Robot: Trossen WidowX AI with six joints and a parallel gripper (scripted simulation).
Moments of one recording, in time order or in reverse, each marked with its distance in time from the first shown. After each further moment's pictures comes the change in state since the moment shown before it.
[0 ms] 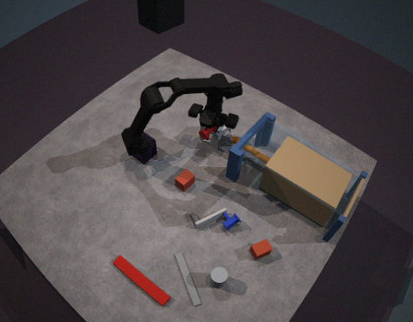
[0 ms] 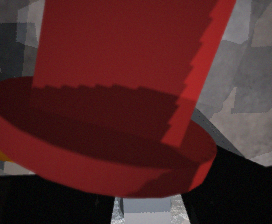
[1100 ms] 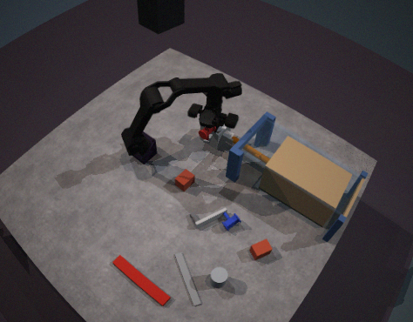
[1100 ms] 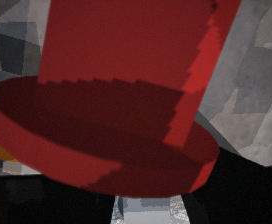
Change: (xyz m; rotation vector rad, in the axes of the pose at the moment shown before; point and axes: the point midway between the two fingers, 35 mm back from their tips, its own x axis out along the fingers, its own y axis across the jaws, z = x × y) arm 0.001 -0.001 0.000 -0.007 -0.001 0.005
